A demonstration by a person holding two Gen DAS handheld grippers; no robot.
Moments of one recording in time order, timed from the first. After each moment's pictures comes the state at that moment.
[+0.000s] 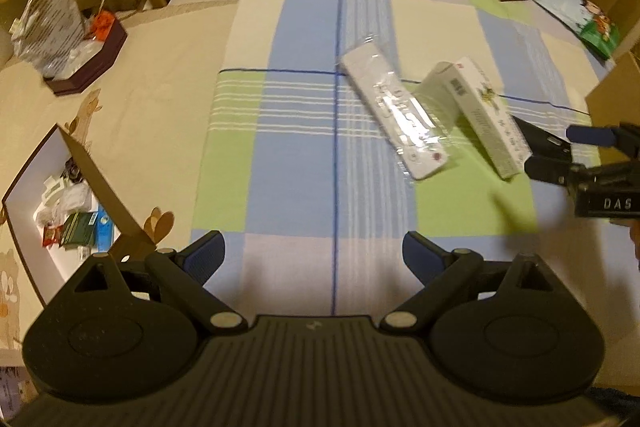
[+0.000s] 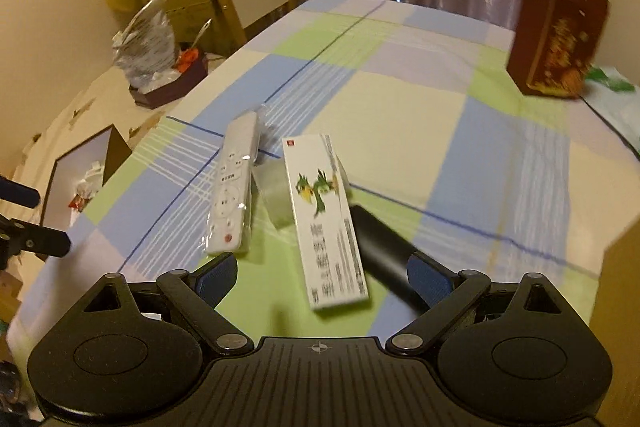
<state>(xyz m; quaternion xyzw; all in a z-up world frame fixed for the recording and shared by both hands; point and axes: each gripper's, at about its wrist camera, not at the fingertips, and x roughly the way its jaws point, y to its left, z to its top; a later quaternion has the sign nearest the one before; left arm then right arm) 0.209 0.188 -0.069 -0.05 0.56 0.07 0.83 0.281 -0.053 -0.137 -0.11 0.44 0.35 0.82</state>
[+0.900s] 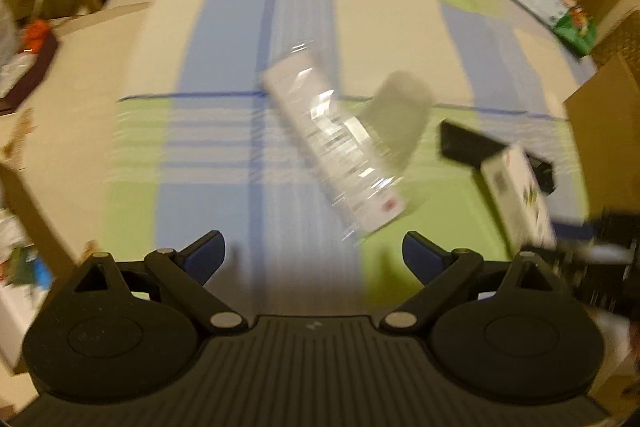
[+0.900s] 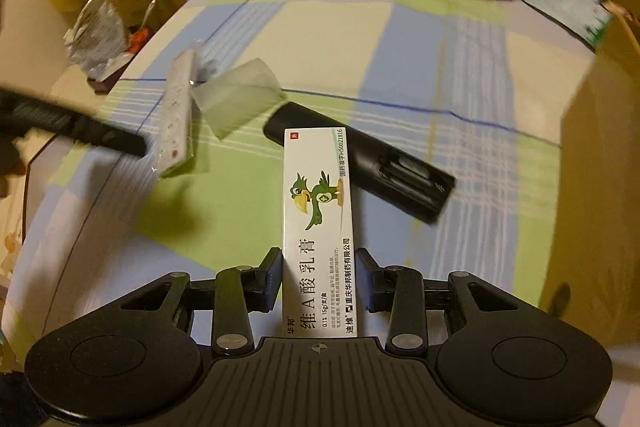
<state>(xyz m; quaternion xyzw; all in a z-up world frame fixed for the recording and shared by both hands) 0.290 0.155 -0.115 -0.07 0.56 -0.03 0.83 0.255 -0.115 -0.153 -0.07 0.51 0.26 0.81</state>
